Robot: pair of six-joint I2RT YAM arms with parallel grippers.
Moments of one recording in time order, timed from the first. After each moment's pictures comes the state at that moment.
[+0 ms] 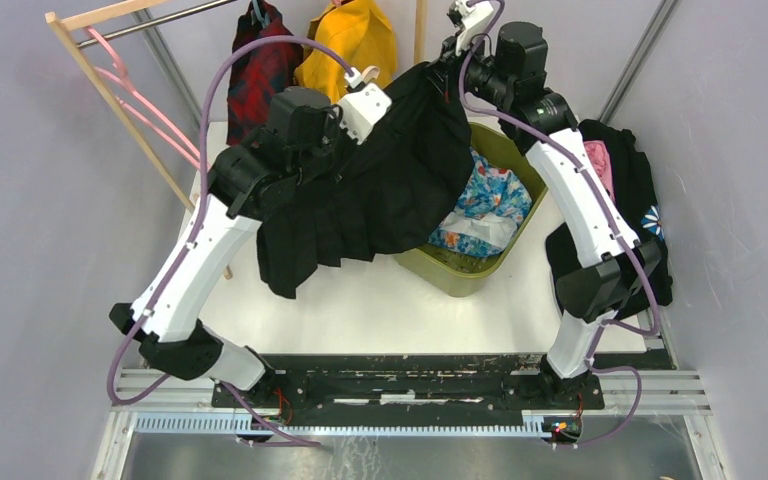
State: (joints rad) left arm -0.70 1.46 1.98 -0.97 -0.21 0.37; right arm 0.38 1.82 2.12 -0.38 -0.33 -0.07
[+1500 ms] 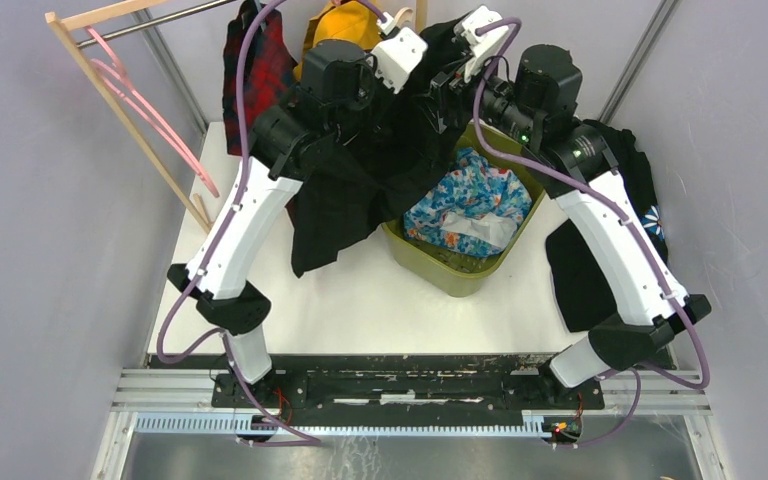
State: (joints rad) left arm -0.72 1.81 2.46 -0.91 -0.23 0.38; right arm 0.54 1.53 1.98 -0.46 -0.21 -0.18
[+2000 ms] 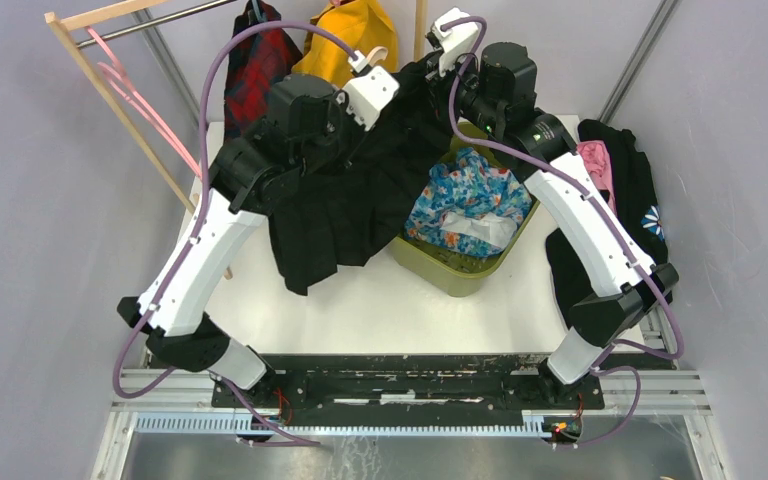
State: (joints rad) left arm -0.73 1.55 2.12 -0.92 -0.18 0.38; right arm 0.54 1.67 2.01 -0.42 -0.05 -0.18
